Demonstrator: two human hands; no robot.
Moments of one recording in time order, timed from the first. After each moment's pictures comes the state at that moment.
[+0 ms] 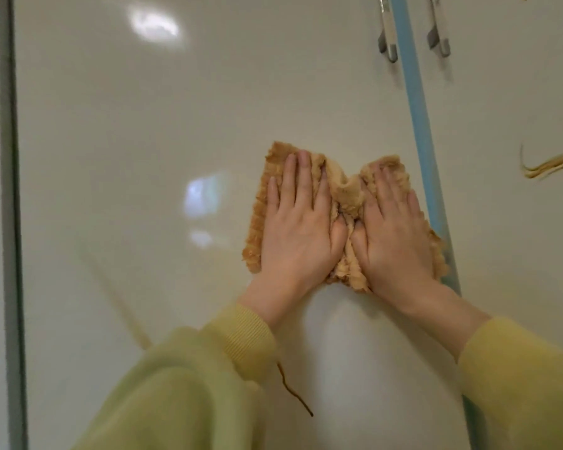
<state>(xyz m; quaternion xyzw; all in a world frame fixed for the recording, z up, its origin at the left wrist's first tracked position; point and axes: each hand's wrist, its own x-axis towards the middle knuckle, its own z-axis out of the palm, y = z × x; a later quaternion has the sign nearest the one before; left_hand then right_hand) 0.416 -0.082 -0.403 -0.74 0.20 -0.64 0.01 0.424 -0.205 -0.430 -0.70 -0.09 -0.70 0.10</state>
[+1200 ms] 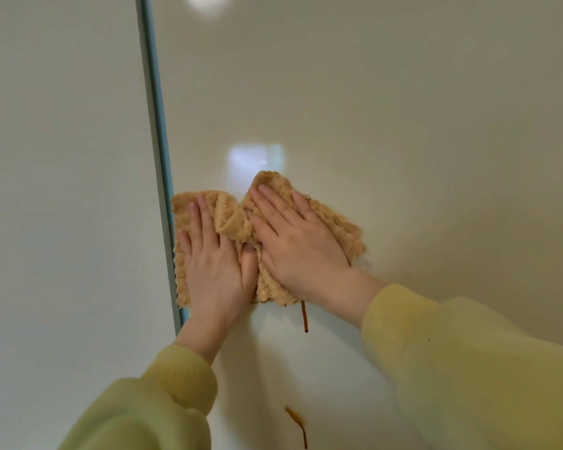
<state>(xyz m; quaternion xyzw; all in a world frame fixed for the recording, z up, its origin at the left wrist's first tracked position) 0.417 0.176 -0.488 -0.77 0.06 -0.62 -0.10 0.420 0.042 -0.460 -0.71 -0.28 -0.65 -0.06</state>
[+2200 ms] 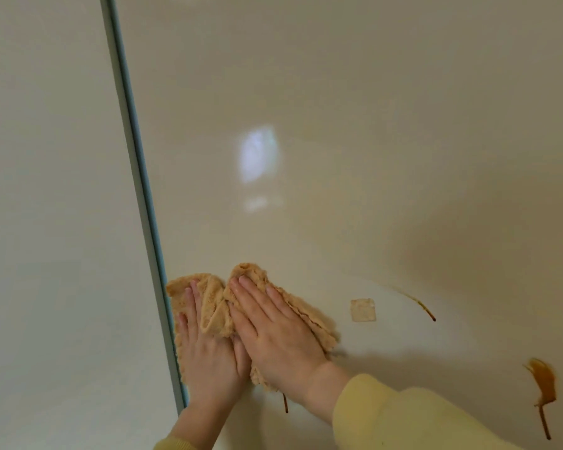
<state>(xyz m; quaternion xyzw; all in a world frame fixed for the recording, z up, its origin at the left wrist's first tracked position) 0.410 0.172 -0.624 -0.81 0.01 -0.58 -0.10 0.416 0.056 -0.603 -0.75 -0.33 -0.57 -0.03</state>
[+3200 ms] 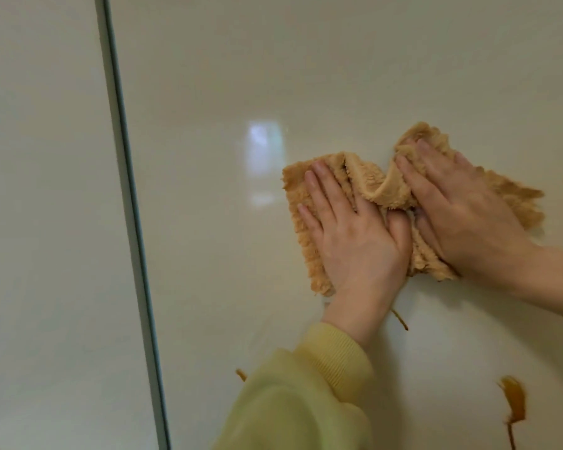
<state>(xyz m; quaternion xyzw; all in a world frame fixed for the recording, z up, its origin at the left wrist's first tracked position) 0.419 -0.053 -0.510 -0.72 0.04 -0.65 -0.22 0.426 -0.171 -0.489 -0.68 -0.29 -0.67 -0.04</state>
